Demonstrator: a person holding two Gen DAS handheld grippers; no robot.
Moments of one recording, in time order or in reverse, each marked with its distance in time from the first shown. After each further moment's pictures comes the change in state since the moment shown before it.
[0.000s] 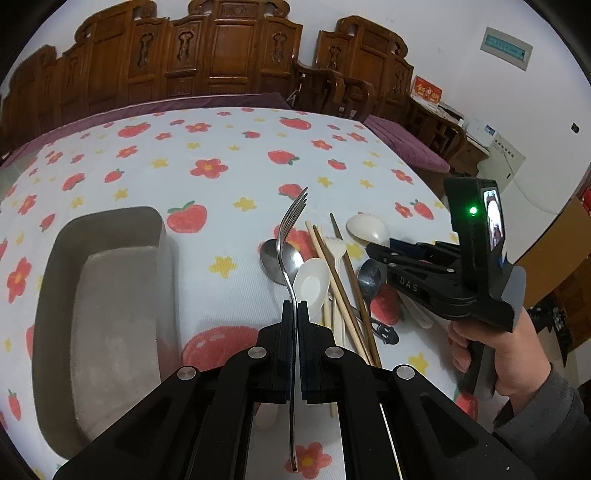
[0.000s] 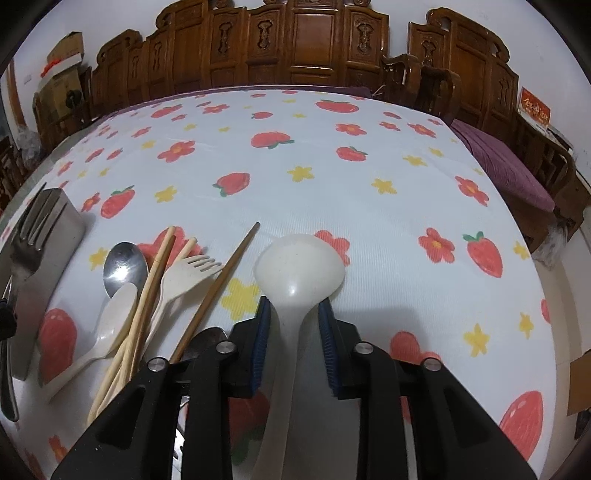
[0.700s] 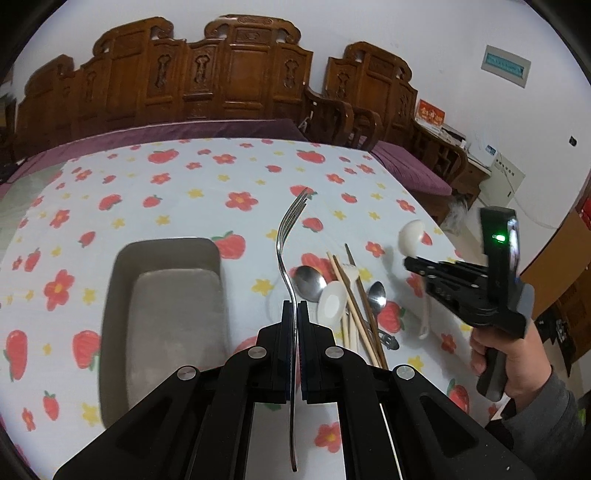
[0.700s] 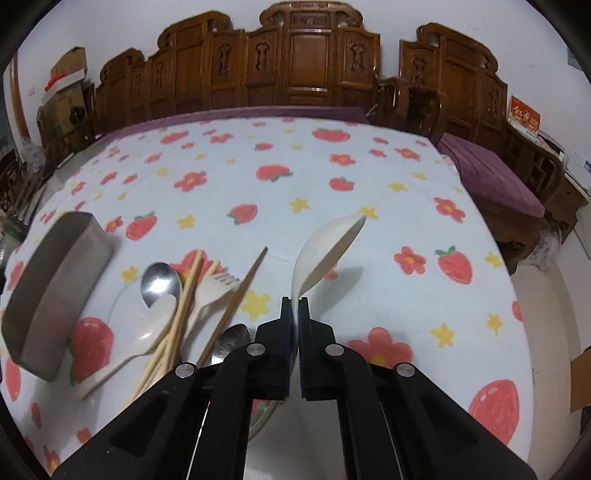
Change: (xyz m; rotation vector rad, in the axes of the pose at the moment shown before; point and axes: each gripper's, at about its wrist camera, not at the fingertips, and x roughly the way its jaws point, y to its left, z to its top) left arm -0.063 0.027 0.006 -0.017 -0.087 0.032; right arm -0.058 -0.001 0.001 0.019 -0.085 -0.003
